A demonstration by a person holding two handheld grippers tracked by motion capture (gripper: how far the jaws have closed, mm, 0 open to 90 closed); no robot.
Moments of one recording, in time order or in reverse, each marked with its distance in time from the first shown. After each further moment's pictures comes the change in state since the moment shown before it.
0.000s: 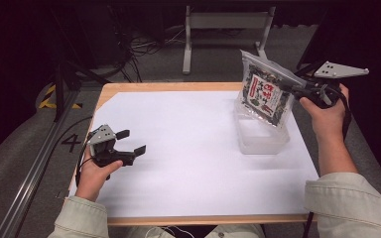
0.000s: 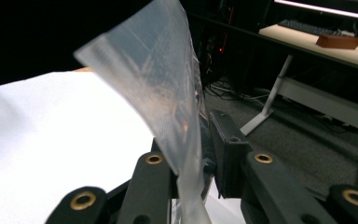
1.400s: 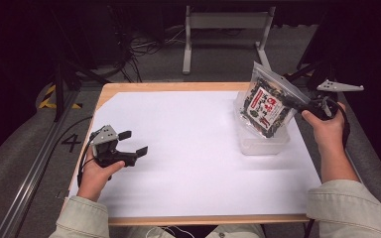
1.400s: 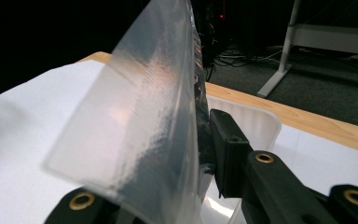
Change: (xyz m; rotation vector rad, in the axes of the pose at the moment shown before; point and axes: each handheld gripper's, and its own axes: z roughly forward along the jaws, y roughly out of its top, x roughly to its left) left arm -0.002 -0.001 0.005 0.019 -0.002 0.007; right arm -0.026 -0.069 0.006 0.063 0.027 0.250
